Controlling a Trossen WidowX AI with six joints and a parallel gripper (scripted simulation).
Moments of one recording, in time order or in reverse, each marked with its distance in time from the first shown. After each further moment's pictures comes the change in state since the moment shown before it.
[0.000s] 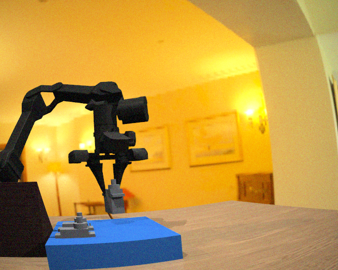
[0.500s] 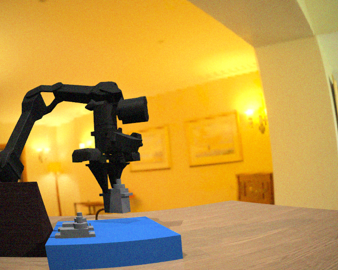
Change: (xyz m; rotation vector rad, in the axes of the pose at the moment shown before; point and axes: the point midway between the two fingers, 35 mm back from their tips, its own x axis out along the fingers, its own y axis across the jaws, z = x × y) arm 0.000 0.000 0.000 -0.515 0.000 0.000
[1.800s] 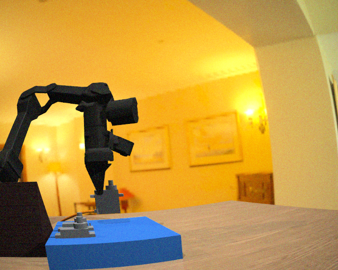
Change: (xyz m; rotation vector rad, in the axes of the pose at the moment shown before) arm 0.002 -0.018 -0.018 -0.819 0.011 0.006
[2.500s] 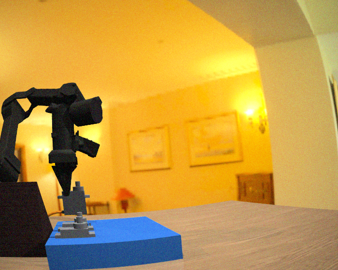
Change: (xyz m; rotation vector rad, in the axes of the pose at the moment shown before) arm 0.000 -0.001 -0.081 0.006 -0.001 0.001
